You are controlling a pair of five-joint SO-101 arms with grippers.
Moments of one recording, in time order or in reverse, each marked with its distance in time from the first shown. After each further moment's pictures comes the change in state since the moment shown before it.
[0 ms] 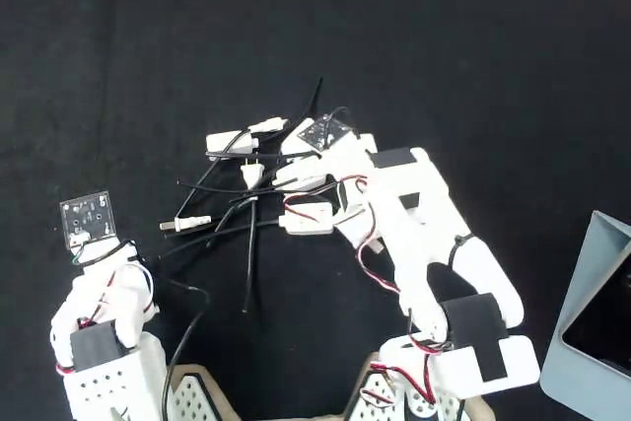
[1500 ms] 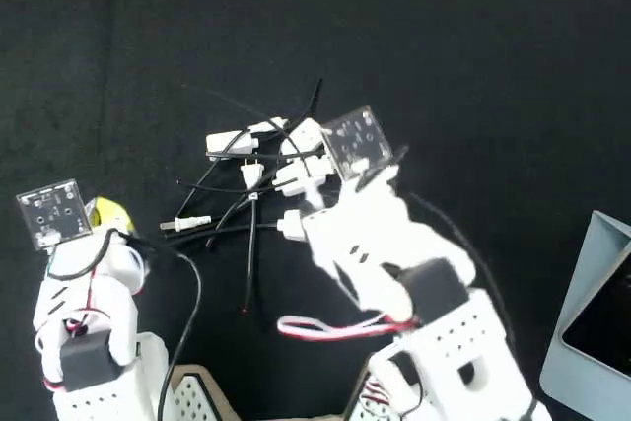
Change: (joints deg) left arm 4.1 -0.2 -13.5 -12.9 6.7; right arm -17.4 -59.3 16.7 -2.6 -34.8
